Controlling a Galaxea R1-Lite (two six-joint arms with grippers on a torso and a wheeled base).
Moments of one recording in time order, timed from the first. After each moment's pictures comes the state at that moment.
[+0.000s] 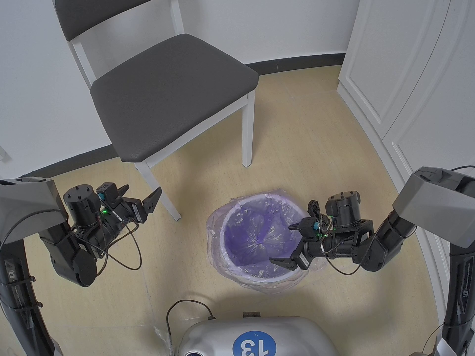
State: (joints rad) left arm -0.12 2.14 -0.57 -1.51 -0.17 -0.08; right arm 0.43 2.30 -0.92 -0.77 0.39 -0.44
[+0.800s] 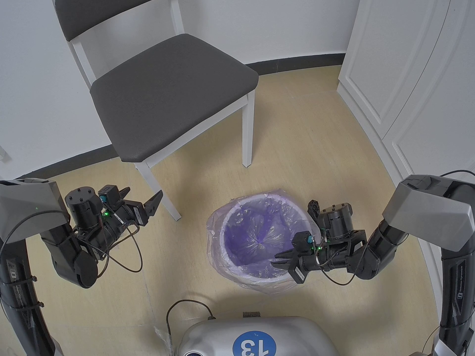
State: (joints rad) left arm -0.12 2.16 -0.56 -1.52 -0.16 -0.06; right arm 0.46 2.34 -0.89 -0.76 0.44 -0.43
